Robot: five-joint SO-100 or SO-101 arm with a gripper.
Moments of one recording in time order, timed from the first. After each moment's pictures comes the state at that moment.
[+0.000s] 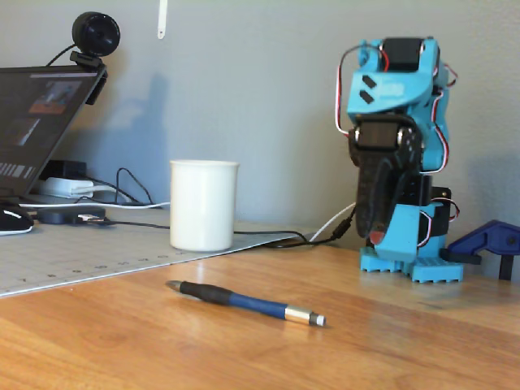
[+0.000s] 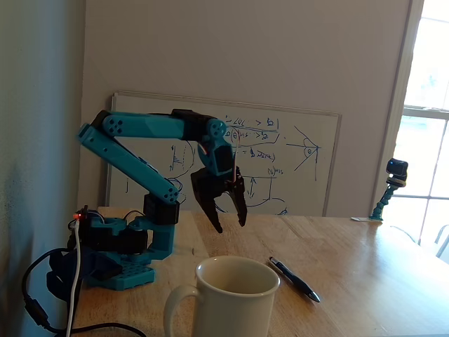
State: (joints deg) arm -10.2 139.3 144.3 67.2 -1.4
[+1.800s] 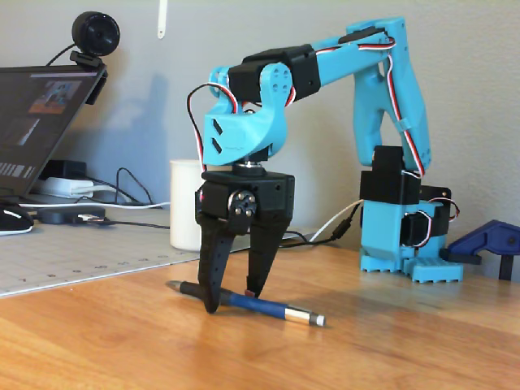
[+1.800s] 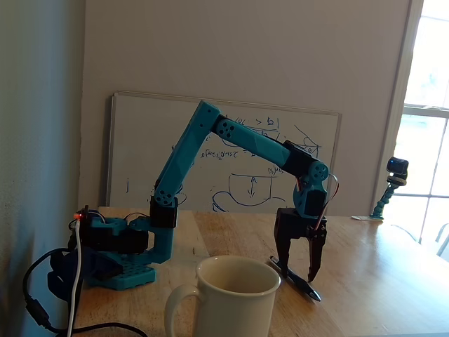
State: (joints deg) arm 9.7 67.3 89.9 67.1 -1.4
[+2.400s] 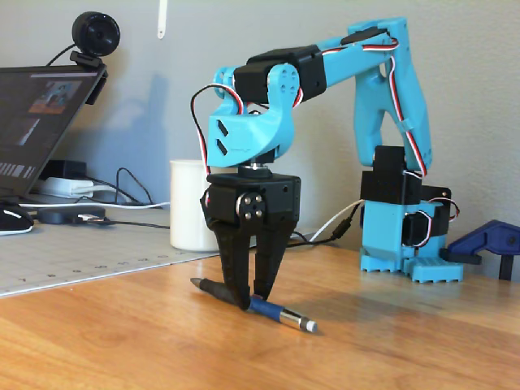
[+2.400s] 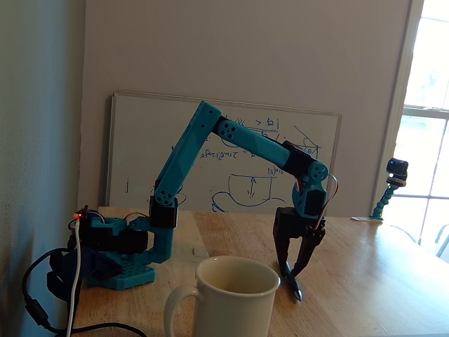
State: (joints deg) arm 7.8 66.9 89.1 67.0 -1.5
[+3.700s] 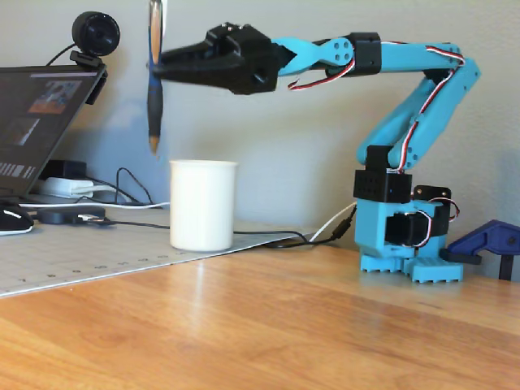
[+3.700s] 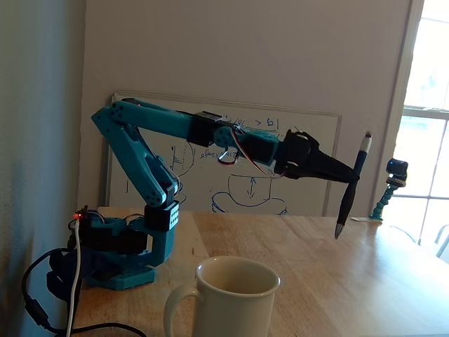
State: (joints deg) arm 30.6 134.6 143.2 -2.5 58.4
